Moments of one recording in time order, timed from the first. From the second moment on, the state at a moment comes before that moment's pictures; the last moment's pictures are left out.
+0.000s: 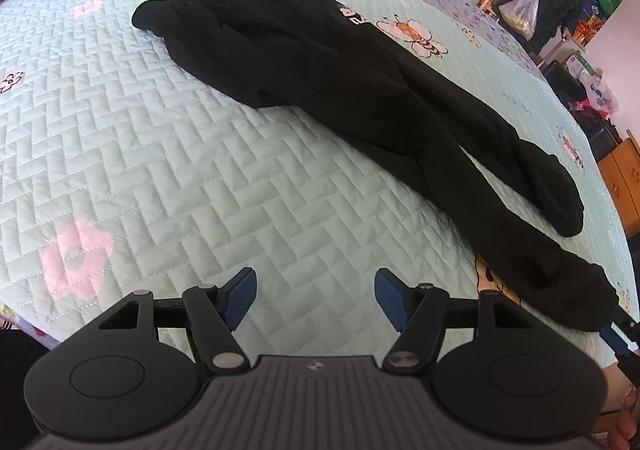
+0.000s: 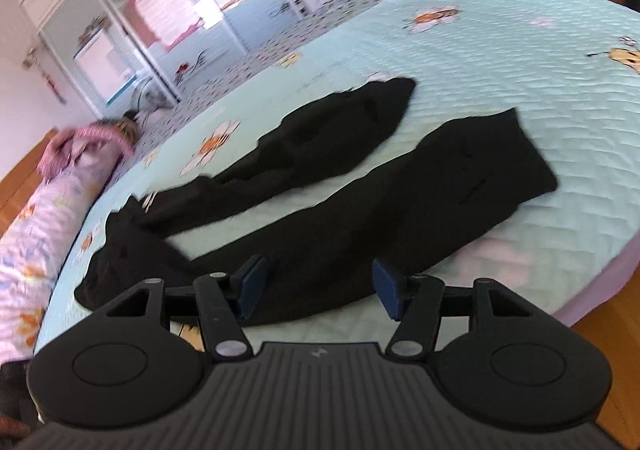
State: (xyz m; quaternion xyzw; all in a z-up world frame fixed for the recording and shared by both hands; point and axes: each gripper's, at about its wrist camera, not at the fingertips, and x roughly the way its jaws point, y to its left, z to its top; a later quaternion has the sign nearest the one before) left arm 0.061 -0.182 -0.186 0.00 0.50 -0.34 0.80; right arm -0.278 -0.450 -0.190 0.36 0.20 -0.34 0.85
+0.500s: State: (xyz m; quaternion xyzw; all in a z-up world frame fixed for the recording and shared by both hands) left arm 0.042 -0.199 -0.184 0.03 0.47 -0.37 0.80; right arm -0.237 -0.418 -0.180 0.28 0.22 -0.29 0.89
